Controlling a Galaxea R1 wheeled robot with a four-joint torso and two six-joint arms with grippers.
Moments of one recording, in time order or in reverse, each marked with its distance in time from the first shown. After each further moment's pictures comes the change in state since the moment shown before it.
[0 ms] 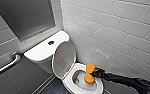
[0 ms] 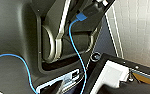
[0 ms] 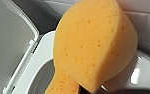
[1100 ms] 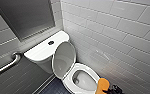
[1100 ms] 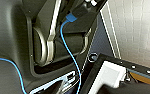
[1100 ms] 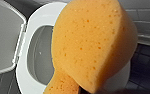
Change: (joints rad) left arm 0.000 0.024 0.004 0.001 -0.001 0.027; right arm -0.262 -0.433 0.505 0.025 0.177 0.059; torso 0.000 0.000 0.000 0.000
